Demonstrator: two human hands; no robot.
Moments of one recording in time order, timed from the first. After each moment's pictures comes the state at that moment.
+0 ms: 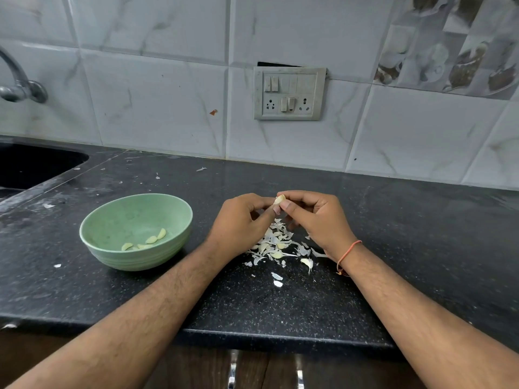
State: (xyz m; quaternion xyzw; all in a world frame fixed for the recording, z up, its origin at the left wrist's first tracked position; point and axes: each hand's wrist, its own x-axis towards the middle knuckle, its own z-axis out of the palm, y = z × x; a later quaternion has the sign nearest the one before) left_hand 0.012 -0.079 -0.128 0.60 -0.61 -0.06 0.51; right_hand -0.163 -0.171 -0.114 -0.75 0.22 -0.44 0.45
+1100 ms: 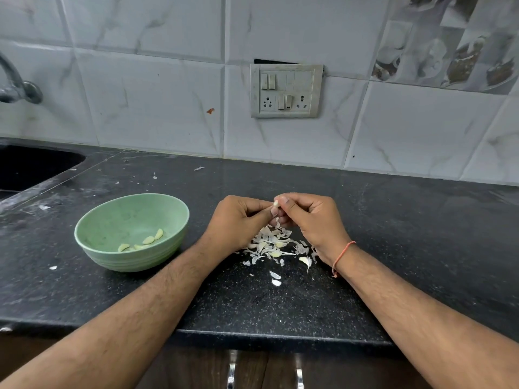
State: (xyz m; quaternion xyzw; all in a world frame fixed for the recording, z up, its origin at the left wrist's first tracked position) left_hand 0.014 -0.077 -0.129 0.57 -0.58 -0.20 0.55; right_hand -0.155 -0.166 -0.123 -0.71 0.22 -0.46 0.49
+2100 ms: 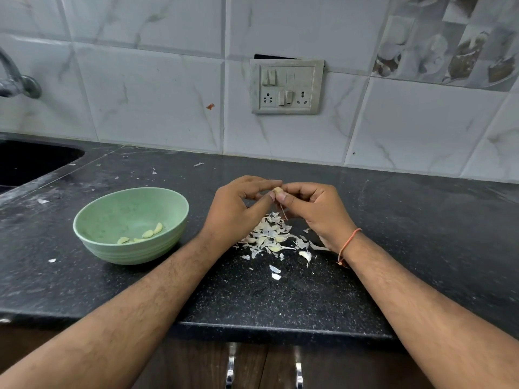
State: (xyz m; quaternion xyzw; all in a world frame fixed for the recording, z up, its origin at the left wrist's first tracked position) left_hand 0.010 -0.076 -0.119 0.54 -0.60 -0.04 0.59; right_hand -0.161 -0.172 -0.109 -0.73 0.19 -0.43 0.50
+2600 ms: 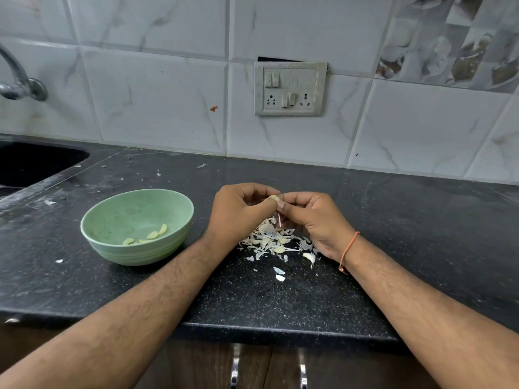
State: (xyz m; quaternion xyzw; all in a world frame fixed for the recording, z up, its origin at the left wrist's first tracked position) left_hand 0.005 -0.072 -0.117 0.55 -0.51 -0.17 0.64; right_hand -0.155 -0.162 -0.115 -0.66 0.21 -0.37 0.62
